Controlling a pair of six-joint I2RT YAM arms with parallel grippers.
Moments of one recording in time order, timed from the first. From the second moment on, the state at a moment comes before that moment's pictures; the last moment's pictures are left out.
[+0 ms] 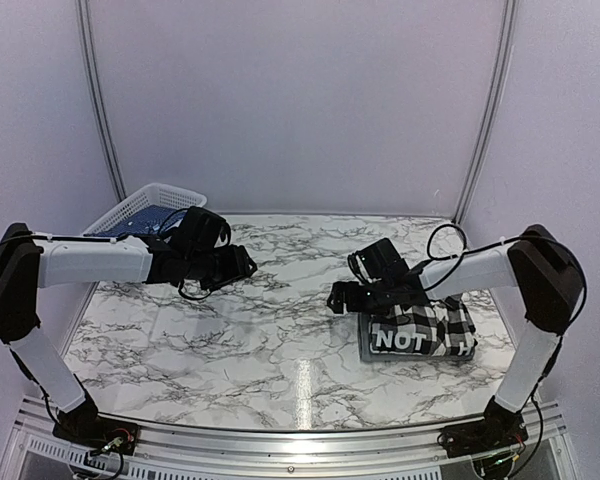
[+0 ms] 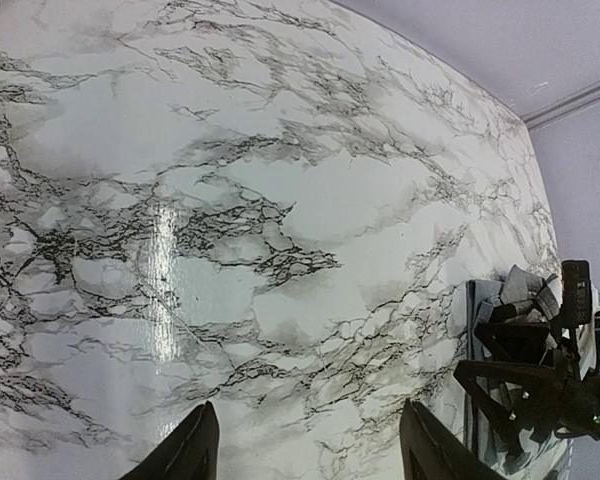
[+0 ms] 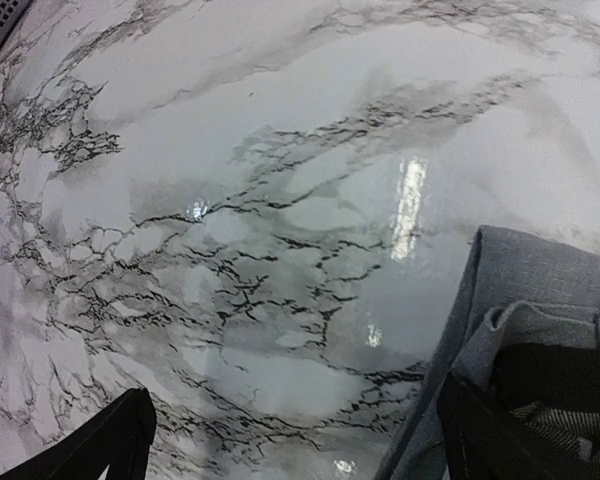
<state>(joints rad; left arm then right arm) -0.69 1.66 1.08 -0.16 -0.04 -0.80 0.66 1.81 0.99 -0.07 0.00 0.55</state>
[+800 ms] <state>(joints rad) -0.69 1.66 1.07 -0.15 -0.03 -0.80 0.62 1.45 0.70 -0.09 0.02 0.58</state>
